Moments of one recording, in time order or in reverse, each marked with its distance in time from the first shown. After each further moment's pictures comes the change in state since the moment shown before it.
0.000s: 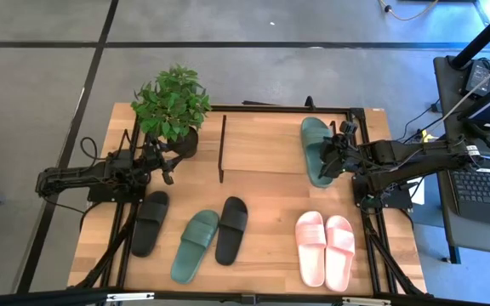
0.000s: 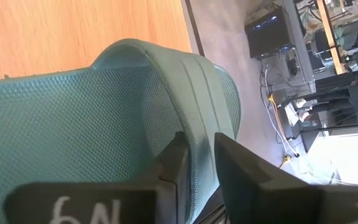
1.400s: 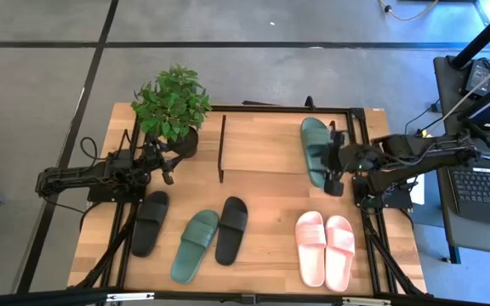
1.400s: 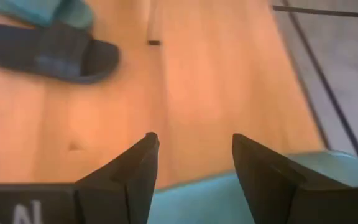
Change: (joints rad) left arm 0.000 0.000 0.000 0.000 0.000 0.000; right arm 0.127 0.041 0.225 0.043 -0.485 0.186
